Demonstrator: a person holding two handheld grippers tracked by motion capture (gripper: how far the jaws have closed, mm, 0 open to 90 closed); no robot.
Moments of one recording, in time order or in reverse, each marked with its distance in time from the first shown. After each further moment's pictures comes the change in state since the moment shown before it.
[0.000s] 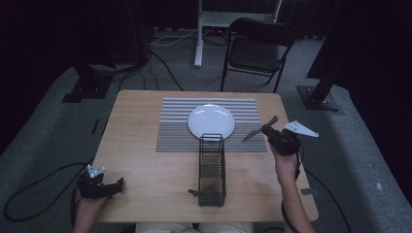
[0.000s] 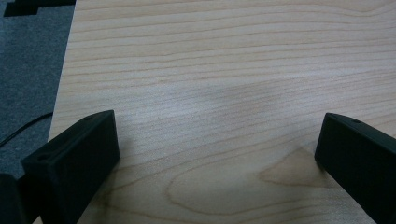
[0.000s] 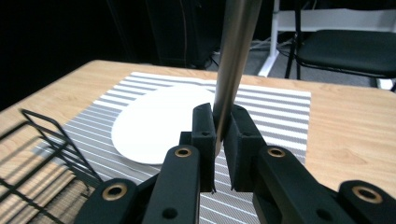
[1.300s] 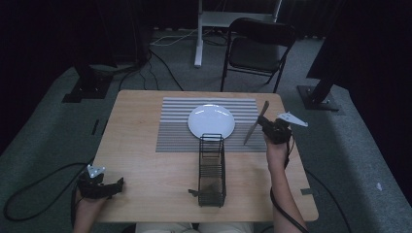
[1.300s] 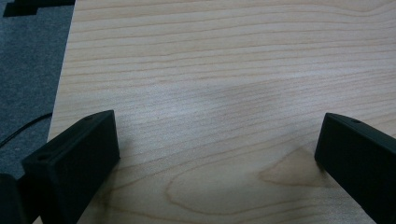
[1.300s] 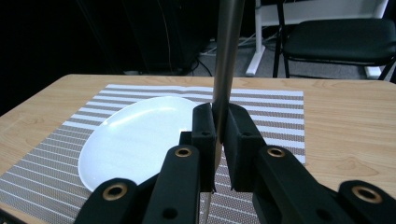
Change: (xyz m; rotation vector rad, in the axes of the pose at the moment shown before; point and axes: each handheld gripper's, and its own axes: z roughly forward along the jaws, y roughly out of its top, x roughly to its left) left arm 0.000 0.000 0.000 0.000 -0.002 0.002; right arm -0.017 0.006 0.053 -0.002 -0.055 0.086
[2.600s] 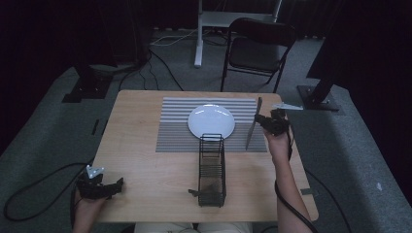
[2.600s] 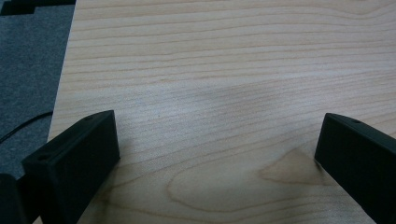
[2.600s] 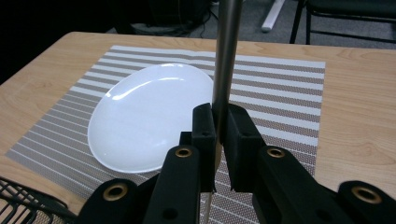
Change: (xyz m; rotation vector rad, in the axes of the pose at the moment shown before) left arm 0.002 -0.001 -0.001 -0.004 -0.007 -0.008; right arm -0.003 0.028 0.016 0.217 0.047 -0.008
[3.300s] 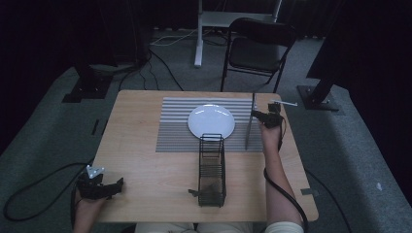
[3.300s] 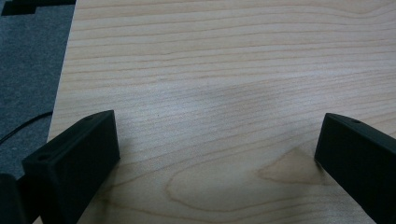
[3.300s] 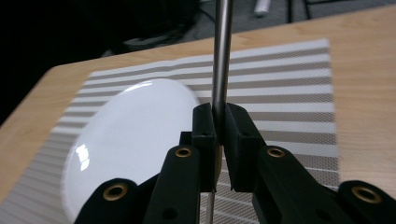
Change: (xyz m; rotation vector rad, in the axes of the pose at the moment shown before) left arm 0.000 0.000 0.000 -0.002 0.000 -0.003; right arm -0.036 0.000 0.060 0.005 0.006 0.229
